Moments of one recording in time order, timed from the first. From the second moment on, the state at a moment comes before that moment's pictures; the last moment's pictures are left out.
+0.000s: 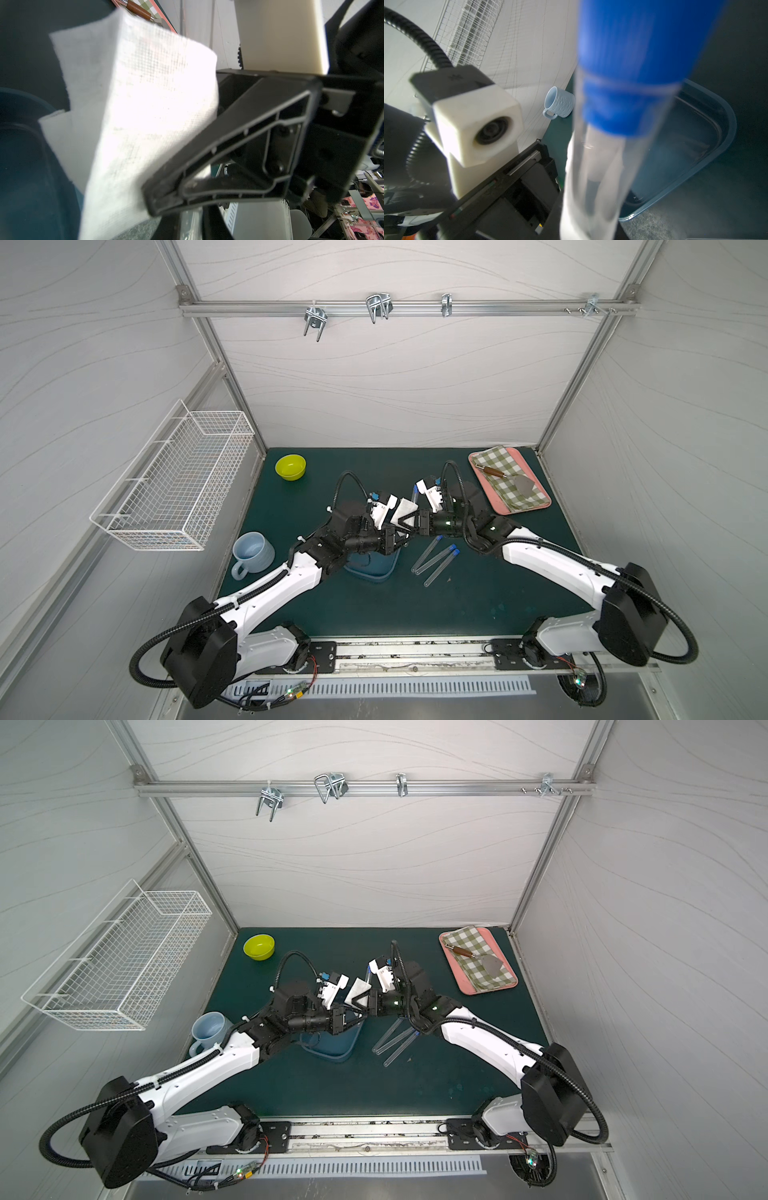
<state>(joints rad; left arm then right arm) -0.61 1.18 0.73 0.02 0.59 -0.58 0.74 1.37 0.97 -0.03 -0.53 0.66</state>
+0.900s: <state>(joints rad) -0.61 1.17 0.73 0.03 0.60 -0.58 0.72 1.38 0.97 0.00 -0.63 0.66</state>
